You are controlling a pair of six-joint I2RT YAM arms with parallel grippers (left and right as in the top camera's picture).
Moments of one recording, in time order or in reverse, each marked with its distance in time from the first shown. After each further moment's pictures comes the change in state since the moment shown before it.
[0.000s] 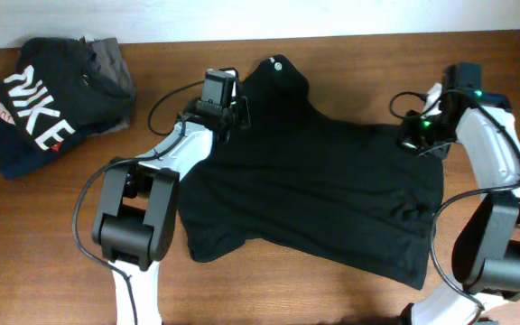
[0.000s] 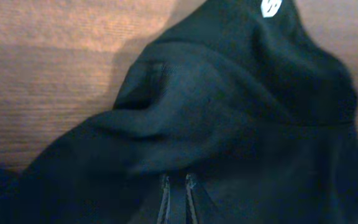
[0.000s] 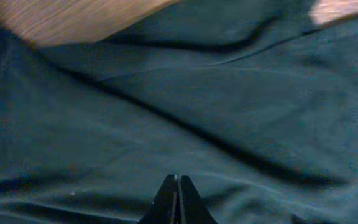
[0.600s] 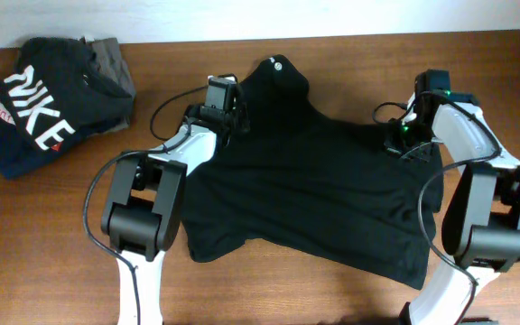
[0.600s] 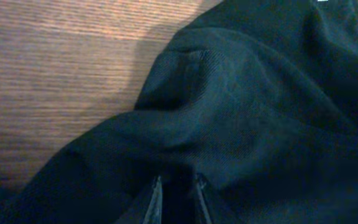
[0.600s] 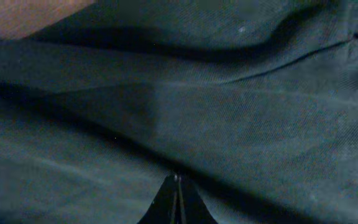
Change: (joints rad) left arm 0.002 0.076 0.002 0.065 -0.061 0.003; right arm 0.037 0.155 0.001 0.071 0.101 0.016
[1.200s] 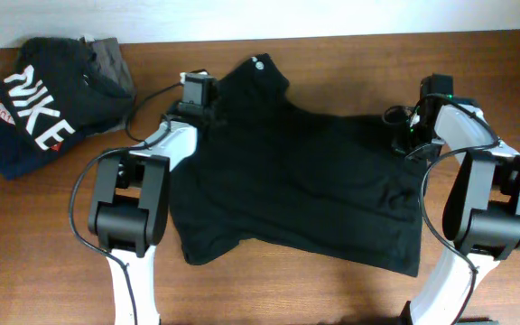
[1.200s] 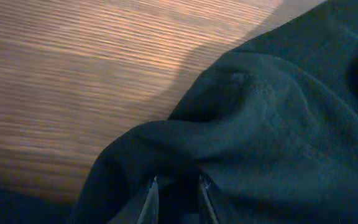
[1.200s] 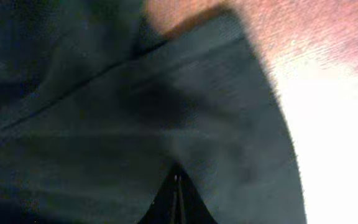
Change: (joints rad) left arm 0.106 0.001 0.000 -0.005 -0.090 0.000; right arm -0.045 0.093 0.007 0.094 0.113 0.003
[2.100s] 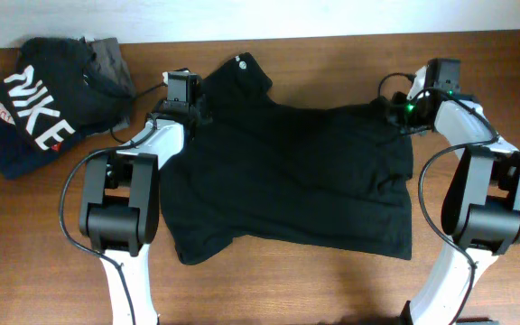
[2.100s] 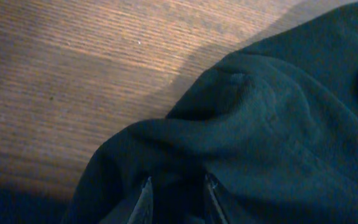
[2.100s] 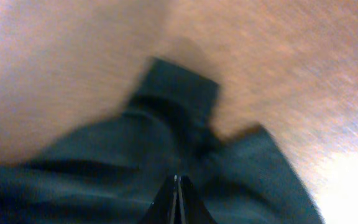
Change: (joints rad) left arm 0.055 -0.012 0.000 -0.028 -0.018 0.000; right arm -0.002 0.034 0.063 0.298 -0.285 0.018
